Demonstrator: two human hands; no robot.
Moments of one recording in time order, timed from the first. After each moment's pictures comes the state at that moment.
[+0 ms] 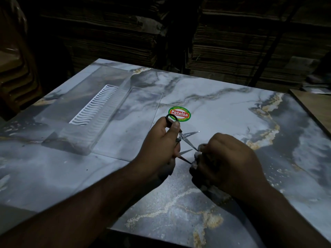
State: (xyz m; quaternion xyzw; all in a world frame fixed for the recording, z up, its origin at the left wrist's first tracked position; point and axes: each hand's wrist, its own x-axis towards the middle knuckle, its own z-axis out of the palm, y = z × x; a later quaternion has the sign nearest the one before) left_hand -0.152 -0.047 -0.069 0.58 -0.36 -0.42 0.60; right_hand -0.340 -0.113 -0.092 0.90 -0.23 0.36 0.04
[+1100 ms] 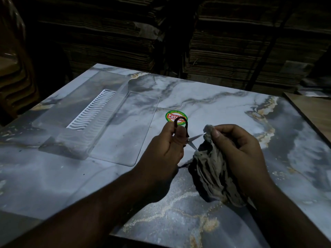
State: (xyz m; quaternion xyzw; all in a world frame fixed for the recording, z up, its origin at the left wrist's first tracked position) left_hand -0.164 -0.035 -0.076 0.47 -0.43 -0.43 0.64; right_hand -0.334 -0.111 -0.062 0.64 -0.41 0.45 -0.46
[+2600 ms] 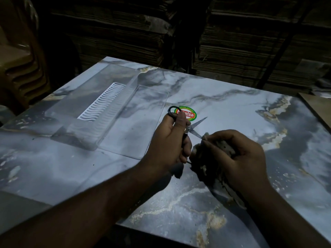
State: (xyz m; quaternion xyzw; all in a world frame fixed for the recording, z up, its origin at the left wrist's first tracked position) left_hand -0.155 -0.050 -0.073 0.52 -0.35 -0.44 0.64; right_hand -0.327 -0.100 -0.079 0.79 -0.33 0.45 -0.25
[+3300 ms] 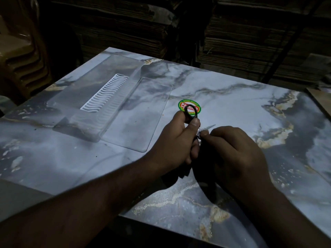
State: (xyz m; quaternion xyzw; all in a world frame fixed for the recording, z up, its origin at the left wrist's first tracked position) left_hand -0.156 -0.044 -0.079 0.54 -0.43 -0.44 0.57; right_hand -0.326 -0.099 -0.091 0.90 -0.21 0.38 0.08
